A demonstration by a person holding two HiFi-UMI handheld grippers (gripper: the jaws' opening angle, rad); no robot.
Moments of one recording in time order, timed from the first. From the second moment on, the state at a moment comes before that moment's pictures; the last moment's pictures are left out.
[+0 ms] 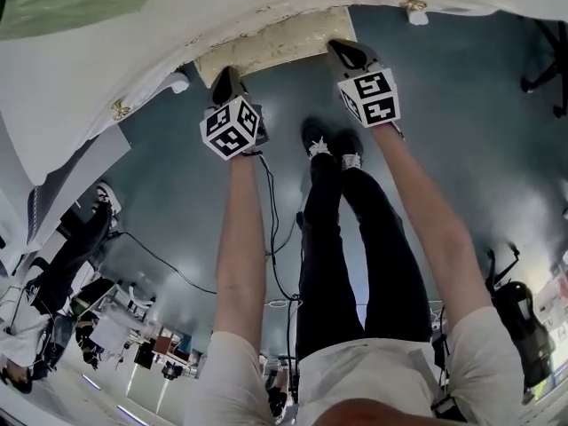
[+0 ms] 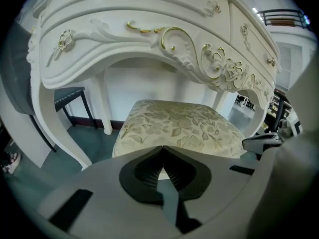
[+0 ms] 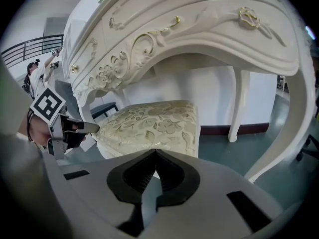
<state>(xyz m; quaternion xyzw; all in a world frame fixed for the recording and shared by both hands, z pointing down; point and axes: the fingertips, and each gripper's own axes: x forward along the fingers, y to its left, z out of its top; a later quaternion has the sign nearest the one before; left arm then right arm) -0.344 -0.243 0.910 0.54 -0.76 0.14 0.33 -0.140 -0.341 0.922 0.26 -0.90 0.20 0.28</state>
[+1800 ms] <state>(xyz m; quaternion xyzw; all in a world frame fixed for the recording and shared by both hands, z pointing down) -0.311 -0.204 0.696 0.59 -0.72 0.16 0.34 -0.111 -0.317 0.732 0.33 -0.86 0.26 0.29</state>
